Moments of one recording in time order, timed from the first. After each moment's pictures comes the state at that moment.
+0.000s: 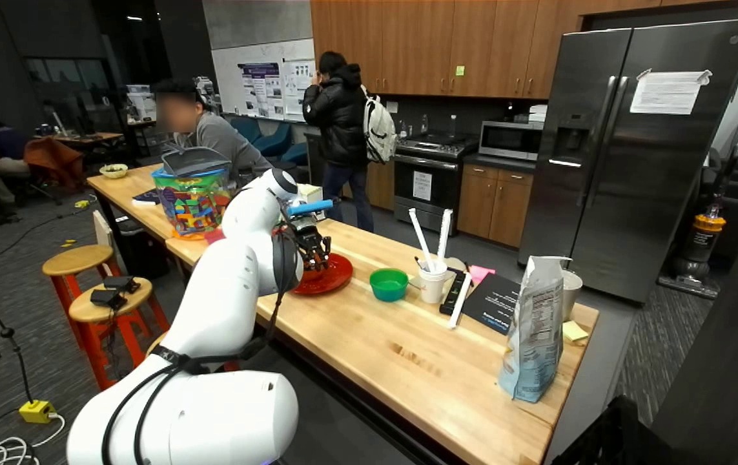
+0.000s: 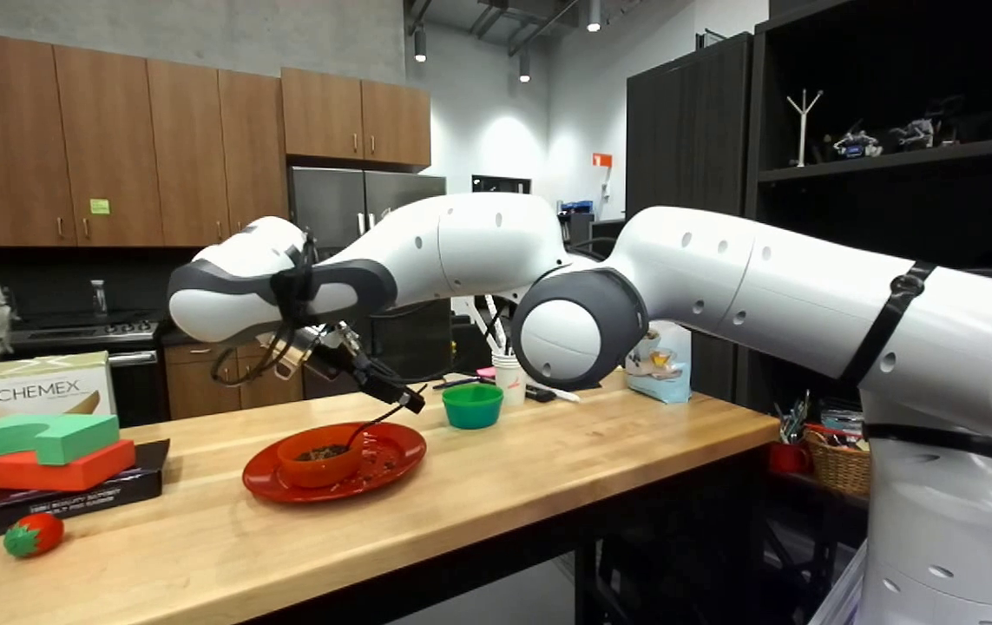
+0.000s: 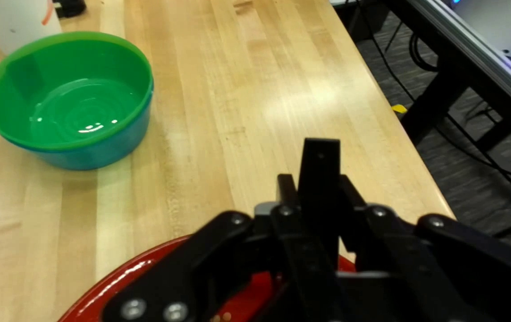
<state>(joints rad) 0.58 1.23 -0.07 -0.36 -0.45 0.84 -0.76</state>
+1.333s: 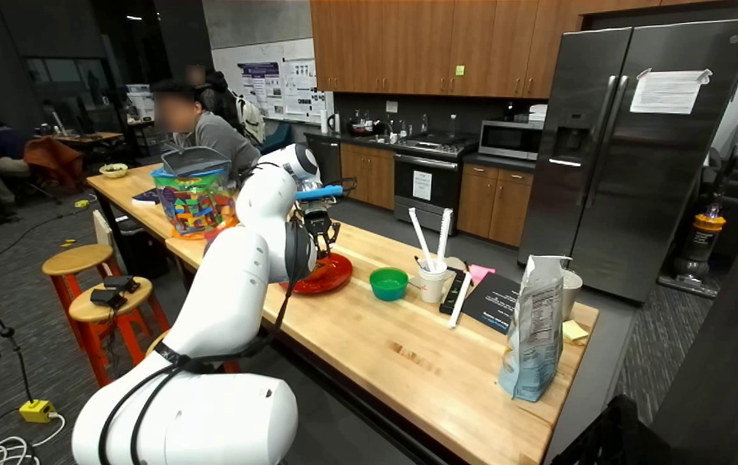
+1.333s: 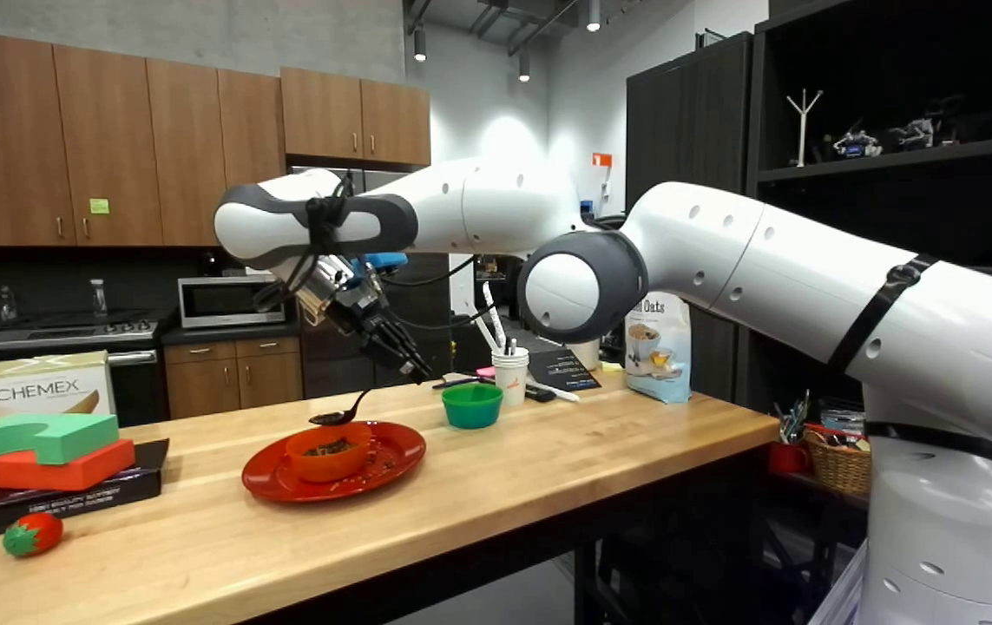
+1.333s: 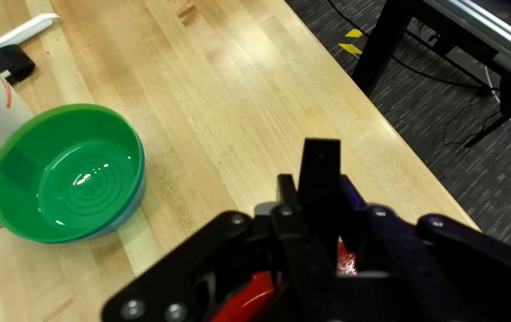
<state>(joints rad) 0.48 1.13 -0.03 -0.37 -0.31 0.82 -0.47</state>
